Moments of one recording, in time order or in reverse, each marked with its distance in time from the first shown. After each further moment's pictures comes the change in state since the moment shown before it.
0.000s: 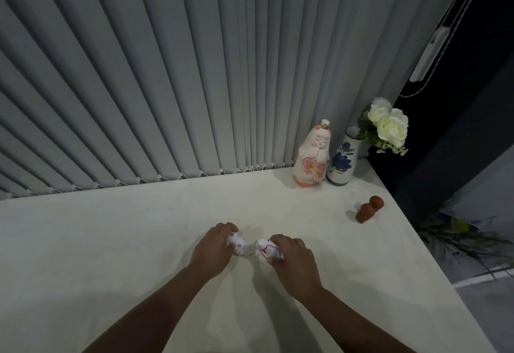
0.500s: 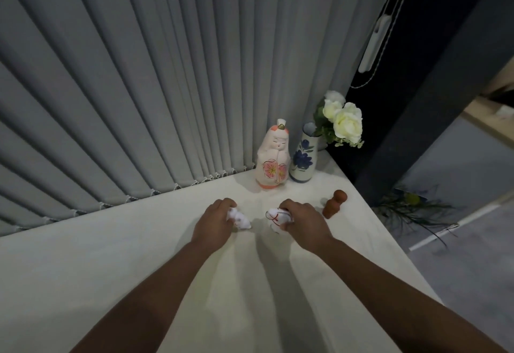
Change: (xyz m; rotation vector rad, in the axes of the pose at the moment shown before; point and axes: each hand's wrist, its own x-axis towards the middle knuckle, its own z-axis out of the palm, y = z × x) left_hand 0.110 0.065 0.017 -0.068 -0.049 0.116; right_hand 0.072 0.065 -0.090 -0.079 -0.034 0.179
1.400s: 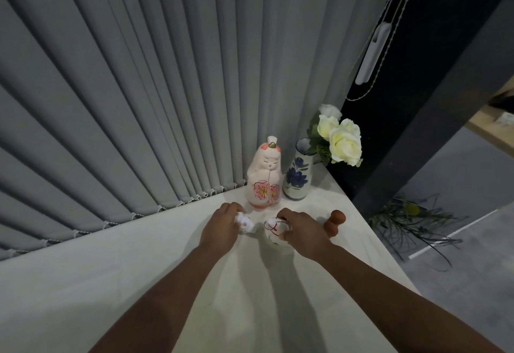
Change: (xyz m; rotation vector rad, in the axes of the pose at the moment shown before) left_hand 0.065 0.023 0.021 0.031 -0.055 0.015; right_hand 0.051 0.022 -0.014 0.008 -0.129 0.068
